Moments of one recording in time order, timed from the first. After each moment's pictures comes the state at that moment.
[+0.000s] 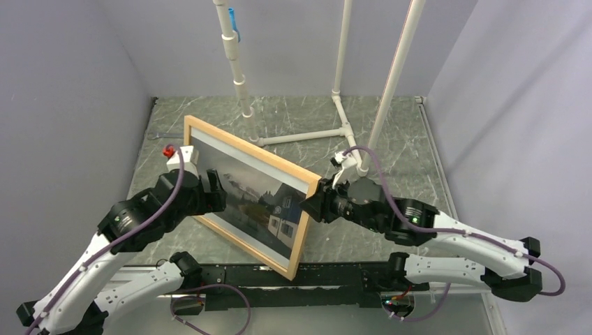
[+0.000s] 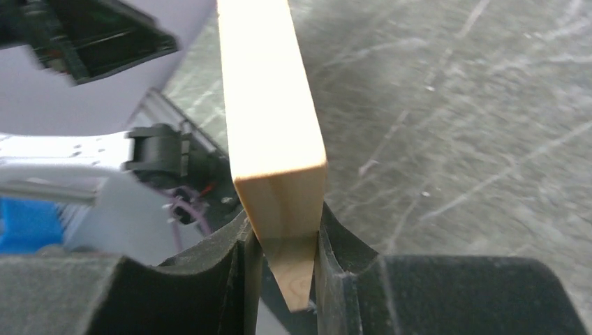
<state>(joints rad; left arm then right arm) -0.77 0.71 1.15 -1.14 -0.45 -0.67 1.24 0.87 1.04 -0.51 0.30 0.65</state>
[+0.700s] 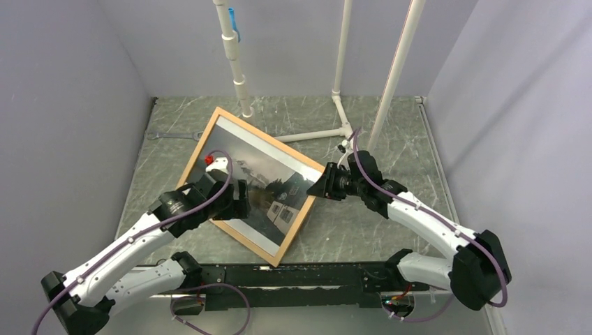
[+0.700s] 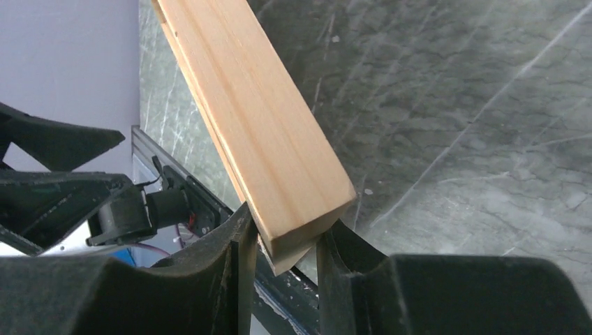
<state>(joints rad) -0.77 0.85 0.89 -0.93 -0.26 -0.70 0.59 1.13 0.70 -0.18 -0.32 0.75</state>
